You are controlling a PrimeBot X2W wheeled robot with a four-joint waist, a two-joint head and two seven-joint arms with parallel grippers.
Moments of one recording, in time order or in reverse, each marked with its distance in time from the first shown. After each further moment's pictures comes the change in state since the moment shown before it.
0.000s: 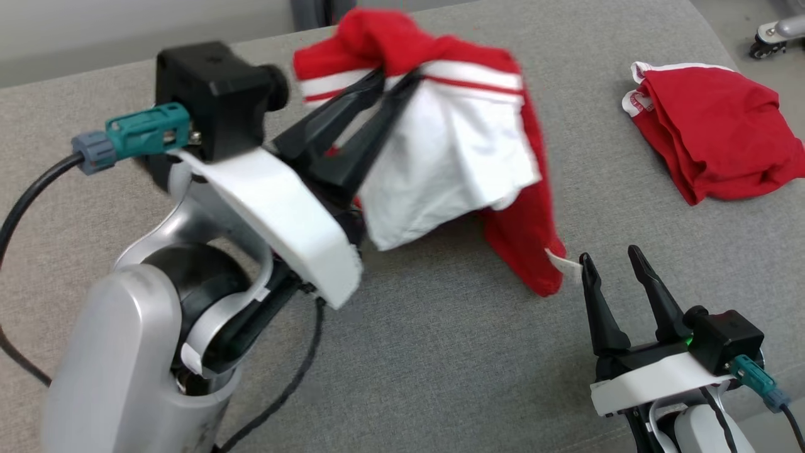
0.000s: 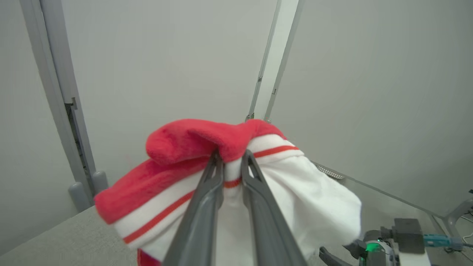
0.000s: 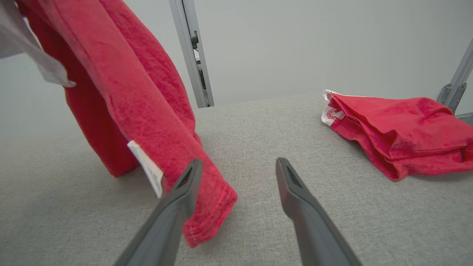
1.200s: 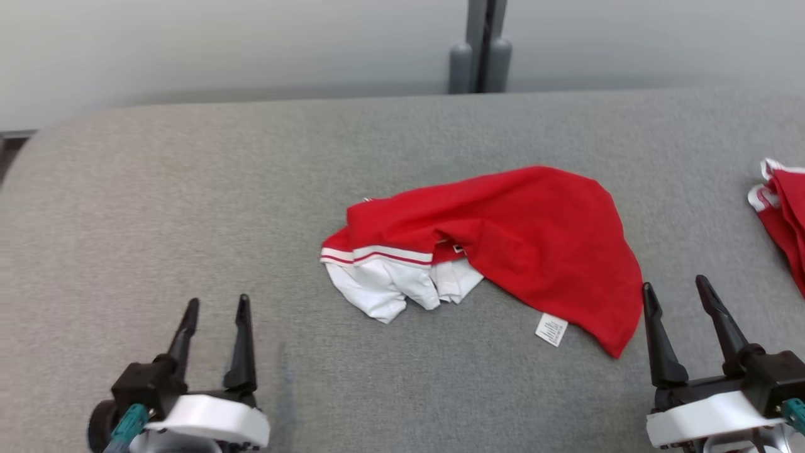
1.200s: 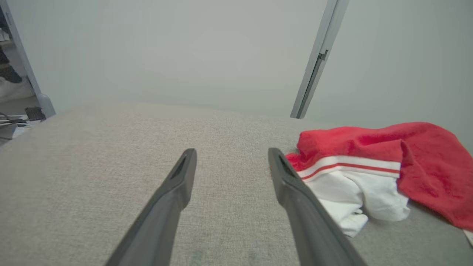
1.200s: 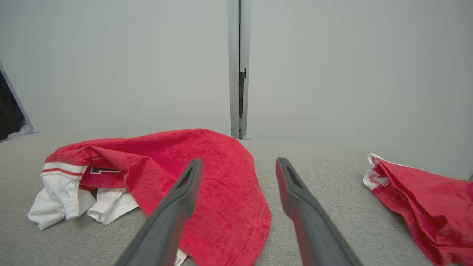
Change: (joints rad) left arm 0.552 -0.045 0.204 0.645 0.245 0.062 -0.921; right arm 0.132 -0.023 -0.144 -0.088 -0.153 0.000 0.000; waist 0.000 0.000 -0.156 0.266
